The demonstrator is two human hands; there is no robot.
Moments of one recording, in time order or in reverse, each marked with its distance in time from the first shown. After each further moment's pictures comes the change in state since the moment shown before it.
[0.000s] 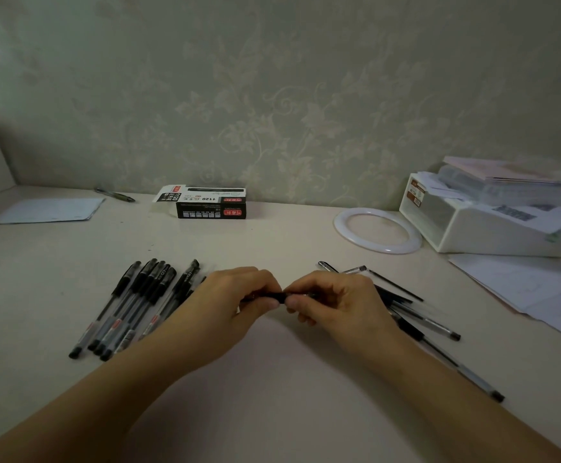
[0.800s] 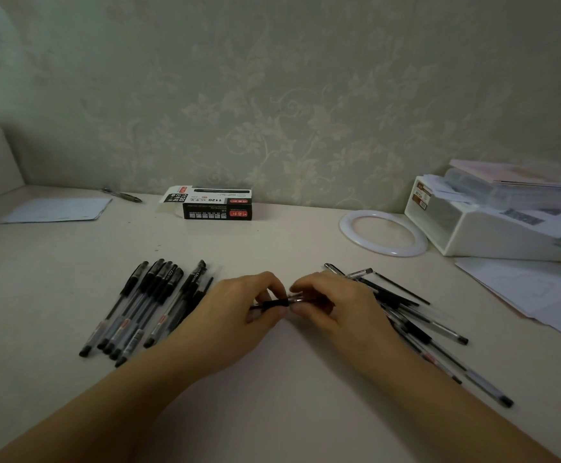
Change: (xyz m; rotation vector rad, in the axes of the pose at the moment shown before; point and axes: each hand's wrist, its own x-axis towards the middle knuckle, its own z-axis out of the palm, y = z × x) left_hand -0.004 -0.004 0.011 -0.030 -0.036 -0.168; right_hand 0.001 -0.001 0.007 -0.466 0.039 -0.140
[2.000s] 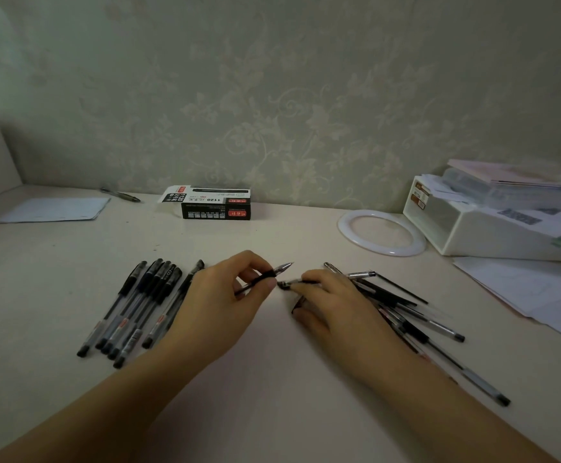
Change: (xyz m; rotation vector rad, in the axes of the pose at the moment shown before) left_hand 0.002 0.008 -0.003 -0.186 0.337 -0.127; right_hand -0.003 0.003 0.003 -0.384 -0.124 -0.023
